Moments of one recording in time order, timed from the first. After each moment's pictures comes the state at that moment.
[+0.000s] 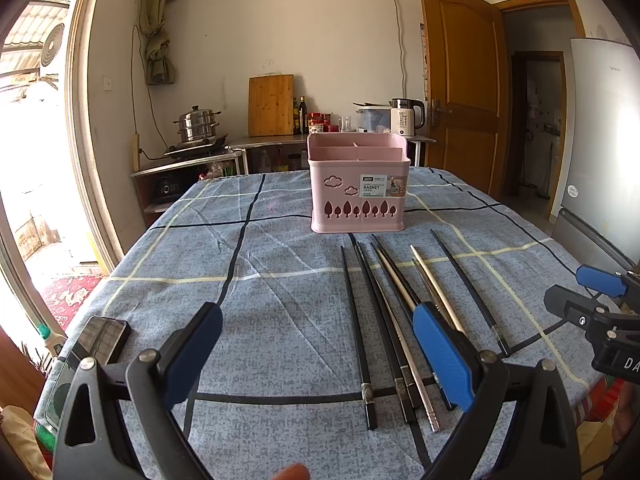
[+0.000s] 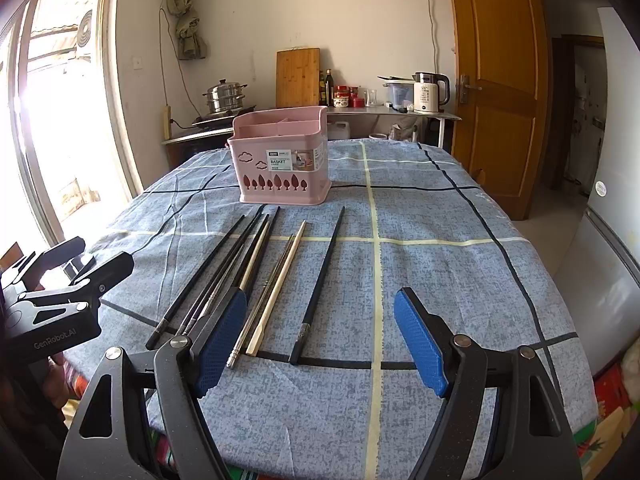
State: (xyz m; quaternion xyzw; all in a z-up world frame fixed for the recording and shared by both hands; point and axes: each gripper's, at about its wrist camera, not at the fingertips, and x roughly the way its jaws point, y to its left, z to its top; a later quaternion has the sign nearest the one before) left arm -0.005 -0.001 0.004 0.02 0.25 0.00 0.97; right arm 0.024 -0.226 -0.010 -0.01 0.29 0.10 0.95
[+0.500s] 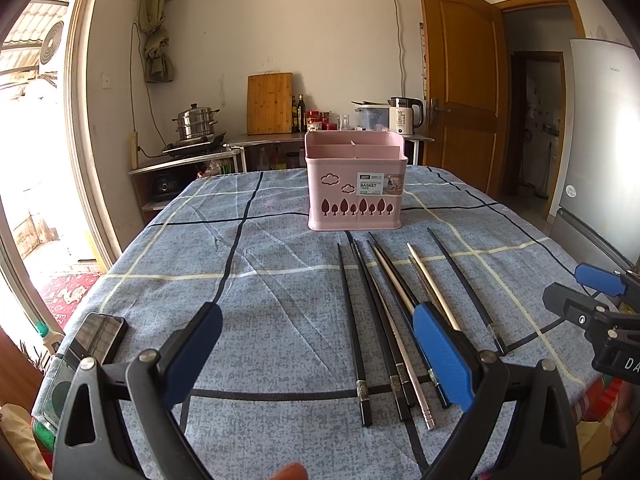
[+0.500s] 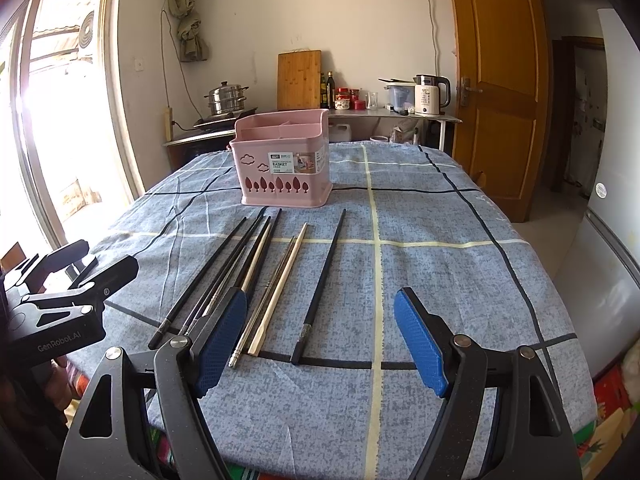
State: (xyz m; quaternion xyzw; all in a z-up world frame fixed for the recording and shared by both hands) left arm -0.007 -0.003 0.003 0.01 0.25 -0.01 0.97; right arm 0.019 -0.227 -0.008 -0.01 0.29 0.10 0.95
